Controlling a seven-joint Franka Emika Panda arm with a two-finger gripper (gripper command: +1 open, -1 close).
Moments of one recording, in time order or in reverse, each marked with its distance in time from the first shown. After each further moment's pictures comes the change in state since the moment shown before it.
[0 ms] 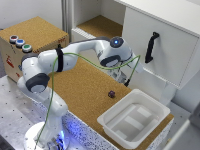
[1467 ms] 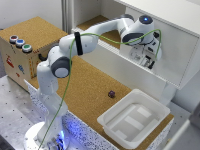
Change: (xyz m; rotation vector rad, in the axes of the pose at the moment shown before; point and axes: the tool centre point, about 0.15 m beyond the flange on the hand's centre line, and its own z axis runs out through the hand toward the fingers) arm 0.063 0.033 0.022 0.070 -0.331 -0.189
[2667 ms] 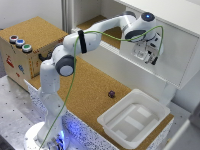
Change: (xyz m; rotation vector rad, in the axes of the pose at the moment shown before) arm 0.034 -0.018 0.008 -0.005 0.052 0.014
